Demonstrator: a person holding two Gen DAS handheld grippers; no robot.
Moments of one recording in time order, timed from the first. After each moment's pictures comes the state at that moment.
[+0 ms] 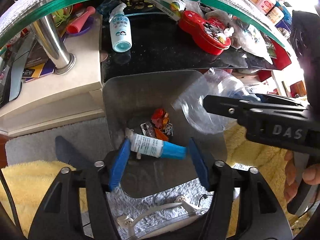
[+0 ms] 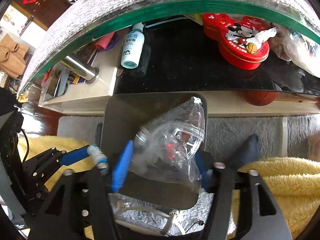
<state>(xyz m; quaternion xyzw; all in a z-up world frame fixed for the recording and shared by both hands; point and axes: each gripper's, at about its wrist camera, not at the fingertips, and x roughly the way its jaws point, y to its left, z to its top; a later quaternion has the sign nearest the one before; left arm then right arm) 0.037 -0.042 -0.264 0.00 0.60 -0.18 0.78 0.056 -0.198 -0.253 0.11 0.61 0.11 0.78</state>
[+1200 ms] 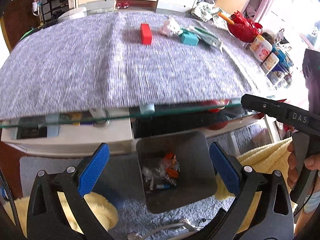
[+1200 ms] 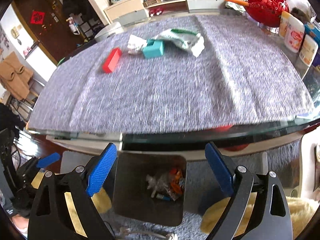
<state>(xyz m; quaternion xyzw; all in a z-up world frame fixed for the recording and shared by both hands) 0.071 -0.004 -0.146 -0.03 0.50 -0.14 0.85 0.095 -0.228 -0.139 0.11 0.50 0.08 0.86</state>
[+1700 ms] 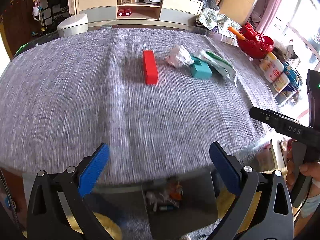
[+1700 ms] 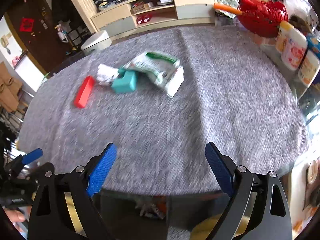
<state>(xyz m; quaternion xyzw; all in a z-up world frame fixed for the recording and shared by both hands) 0.163 -0.011 -0.129 -0.03 0.49 -0.13 0.86 0.173 -0.262 -0.136 0.09 0.48 0.04 0.87</state>
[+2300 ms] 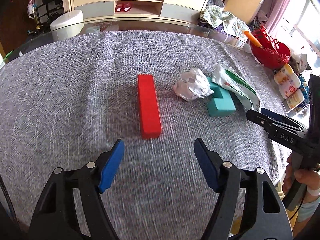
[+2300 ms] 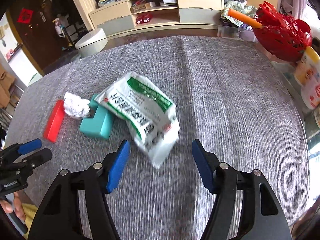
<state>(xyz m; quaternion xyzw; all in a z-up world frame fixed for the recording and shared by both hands) 0.267 -0.031 -0.152 -0.03 0.51 -0.13 0.85 0.260 -0.264 -0.159 0.06 0.49 0.05 0.87</state>
